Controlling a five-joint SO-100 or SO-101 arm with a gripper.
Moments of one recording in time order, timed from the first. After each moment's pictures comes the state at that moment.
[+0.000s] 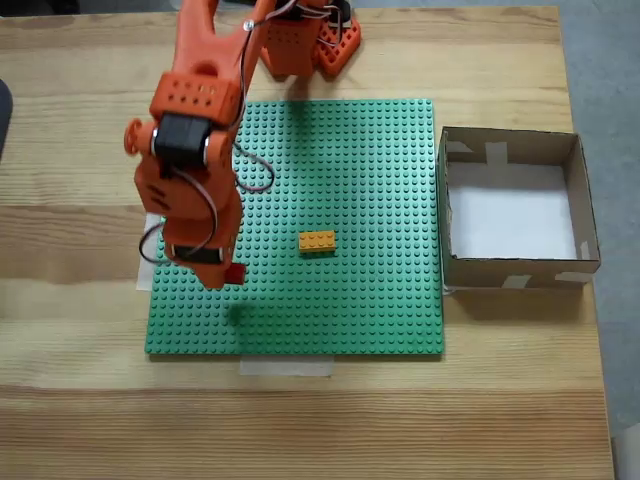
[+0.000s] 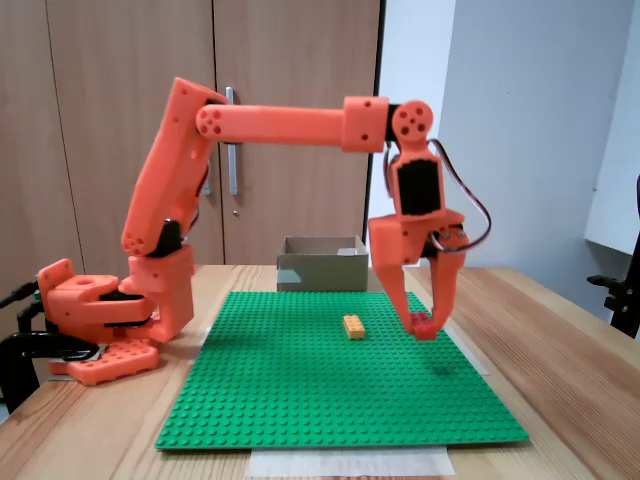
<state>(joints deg) 10.6 68.8 66.5 78.2 -6.3</state>
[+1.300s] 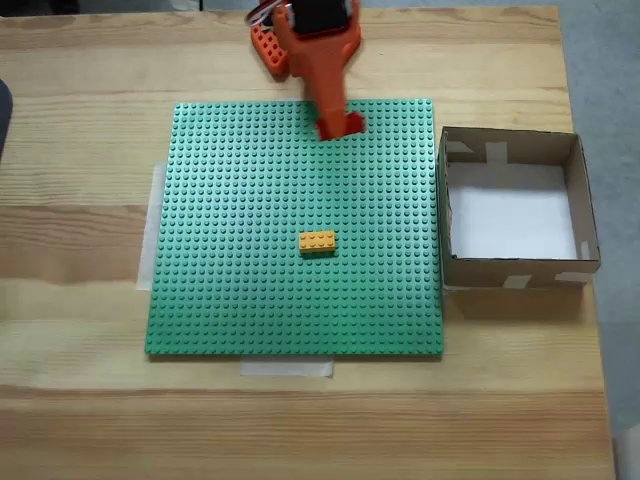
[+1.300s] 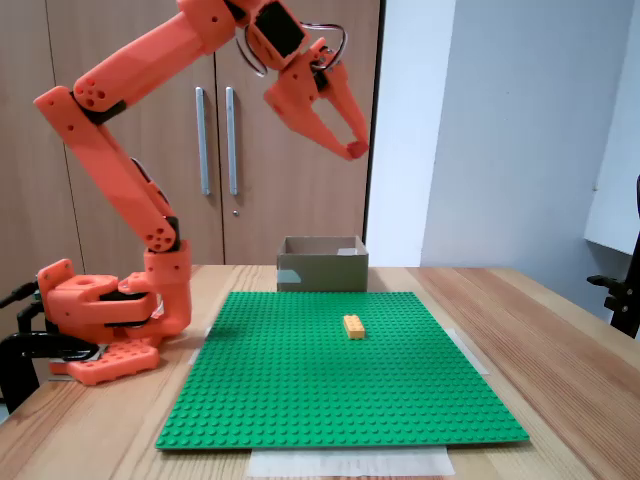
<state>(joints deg) -16.0 121.1 83.6 80.7 -4.4</state>
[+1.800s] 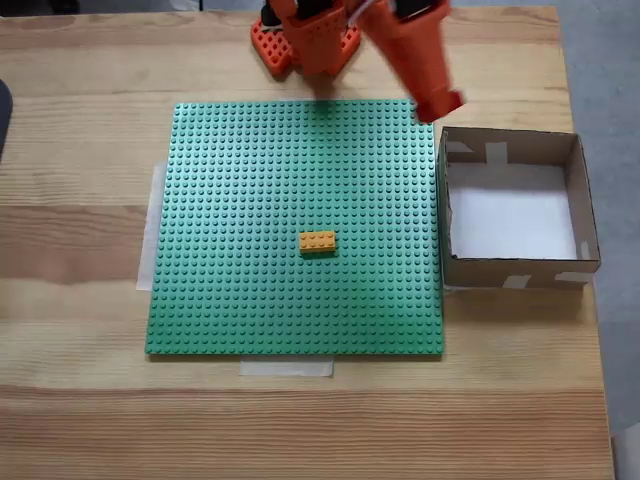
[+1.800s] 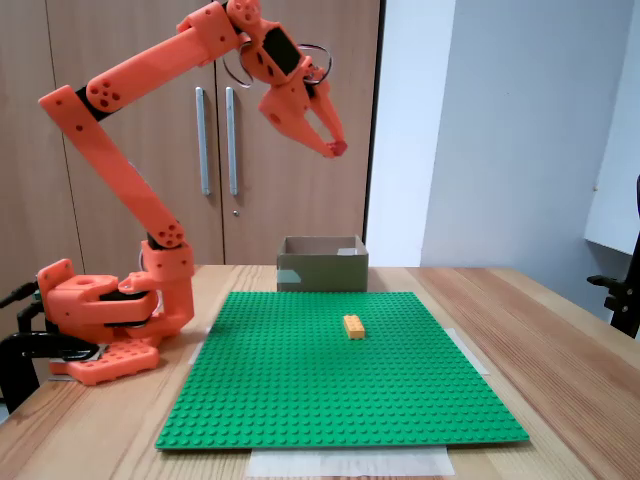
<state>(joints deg) -32.3 121.2 87.2 73.4 -5.5</state>
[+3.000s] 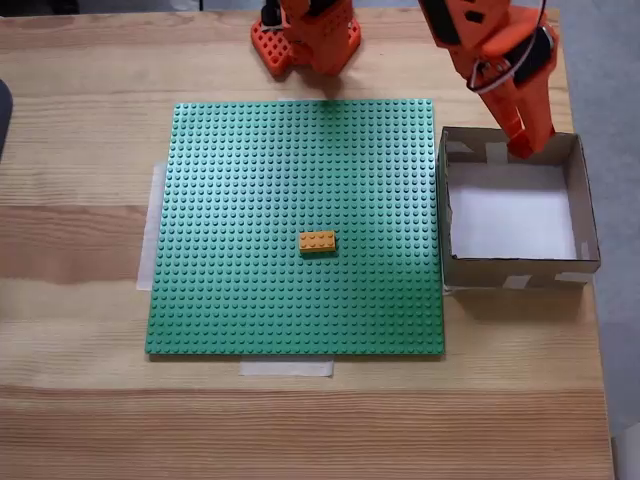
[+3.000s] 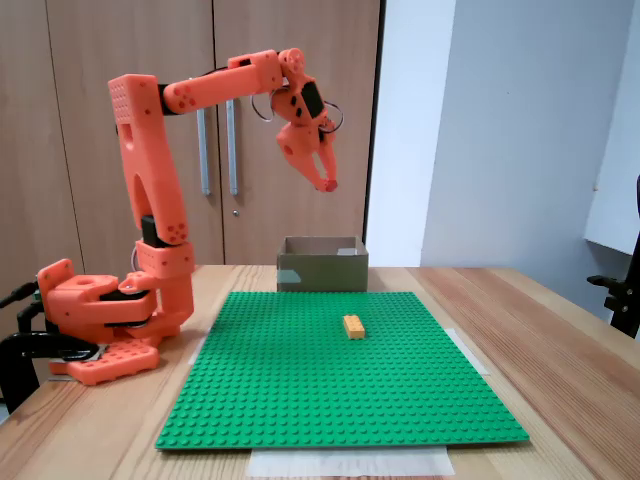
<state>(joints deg) -44.2 93.6 73.0 74.4 2.5</state>
